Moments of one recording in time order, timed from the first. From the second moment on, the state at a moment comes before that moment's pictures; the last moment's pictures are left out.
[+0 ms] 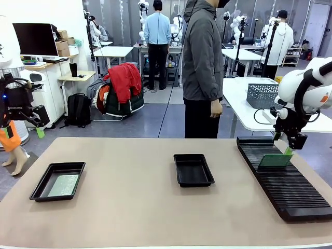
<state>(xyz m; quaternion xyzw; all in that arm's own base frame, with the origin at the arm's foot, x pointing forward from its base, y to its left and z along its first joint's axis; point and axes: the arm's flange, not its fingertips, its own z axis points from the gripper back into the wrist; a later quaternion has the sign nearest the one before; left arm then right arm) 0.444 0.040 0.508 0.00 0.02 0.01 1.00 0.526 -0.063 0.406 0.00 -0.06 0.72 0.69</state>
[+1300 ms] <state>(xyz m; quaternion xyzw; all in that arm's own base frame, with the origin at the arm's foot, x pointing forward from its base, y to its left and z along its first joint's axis) 0.444 0.040 0.508 0.00 0.02 0.01 1.00 0.538 -0.064 0.355 0.01 -0.05 0.72 0.69</state>
